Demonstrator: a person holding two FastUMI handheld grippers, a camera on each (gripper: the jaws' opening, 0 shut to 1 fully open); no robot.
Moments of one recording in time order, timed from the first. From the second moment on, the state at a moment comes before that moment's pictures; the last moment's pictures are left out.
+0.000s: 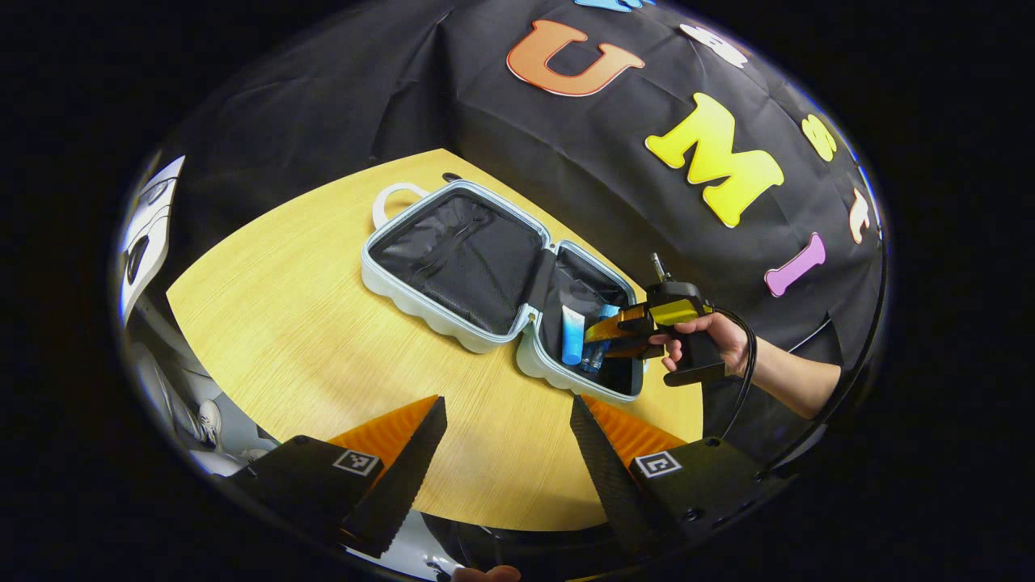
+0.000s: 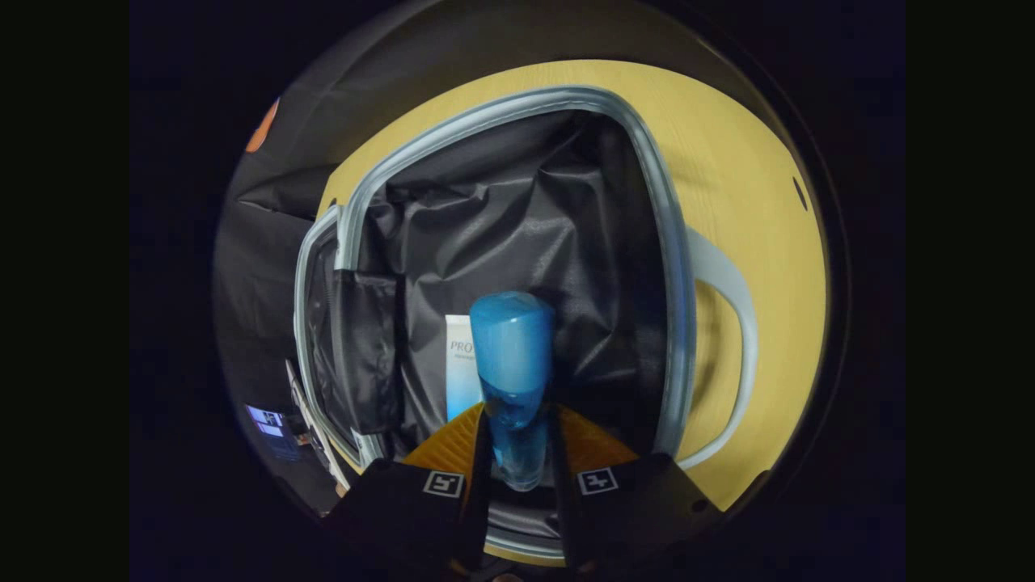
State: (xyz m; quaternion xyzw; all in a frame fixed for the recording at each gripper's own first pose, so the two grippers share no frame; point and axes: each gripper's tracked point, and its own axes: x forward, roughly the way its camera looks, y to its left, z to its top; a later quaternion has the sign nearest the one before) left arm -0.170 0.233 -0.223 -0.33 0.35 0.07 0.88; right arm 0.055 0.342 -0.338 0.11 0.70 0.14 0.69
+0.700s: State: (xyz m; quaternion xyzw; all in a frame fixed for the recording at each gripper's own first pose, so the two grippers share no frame) left arm -0.126 0.304 -0.198 -0.29 0.26 0.08 0.92; right arm 0.042 0.323 -0.262 0.08 0.61 0.21 0.76
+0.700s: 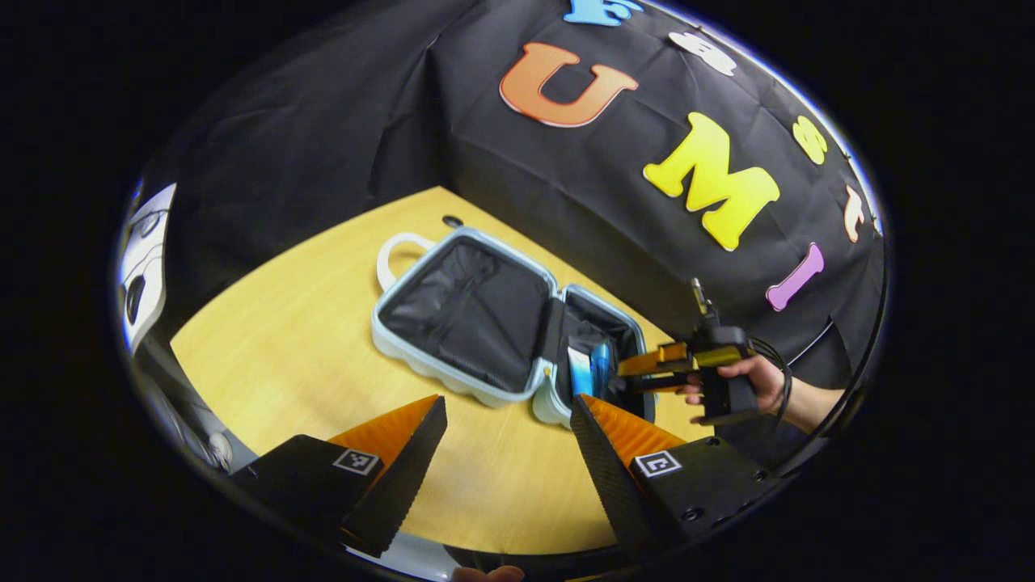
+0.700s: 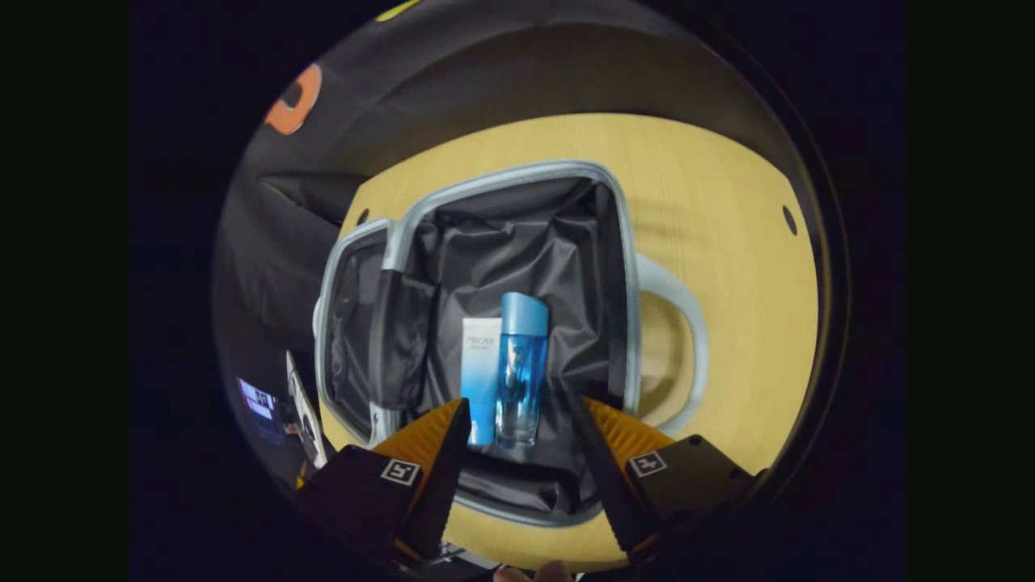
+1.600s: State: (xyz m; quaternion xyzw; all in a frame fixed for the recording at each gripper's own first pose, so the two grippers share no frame) left arm 0.038 0.493 -0.343 -0.38 0.27 0.15 0.87; right arm -0.016 0.179 -0.132 0.12 0.43 0.19 0.88
